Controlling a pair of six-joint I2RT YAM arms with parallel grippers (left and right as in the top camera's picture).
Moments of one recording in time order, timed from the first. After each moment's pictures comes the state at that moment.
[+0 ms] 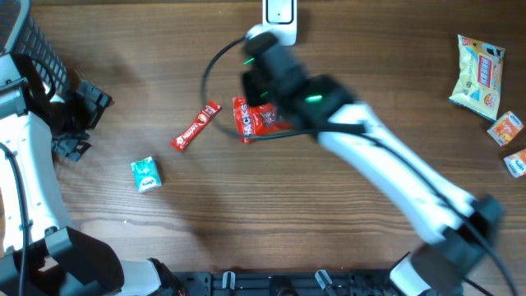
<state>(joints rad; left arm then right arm) 0.45 1.59 1.46 -1.15 0.23 -0.57 0.69 1.72 1.68 -0.71 0.15 0.36</state>
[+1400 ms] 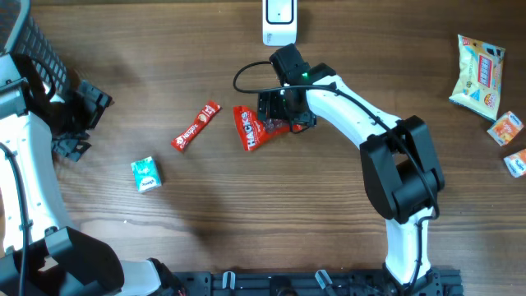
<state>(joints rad) 0.45 1.59 1.46 -1.15 0.23 -0.57 0.50 2.14 1.59 -0.76 -0.15 0.56</state>
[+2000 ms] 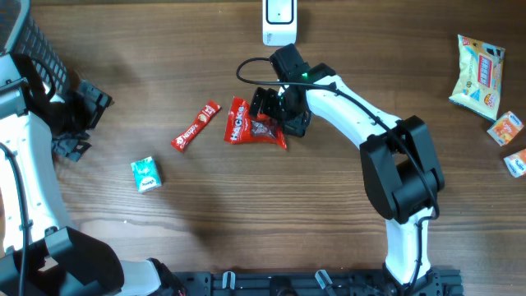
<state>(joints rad) 0.45 1.59 1.46 -1.15 0.23 -0.57 0.50 2.14 1.59 -0.75 -0.34 0.82</state>
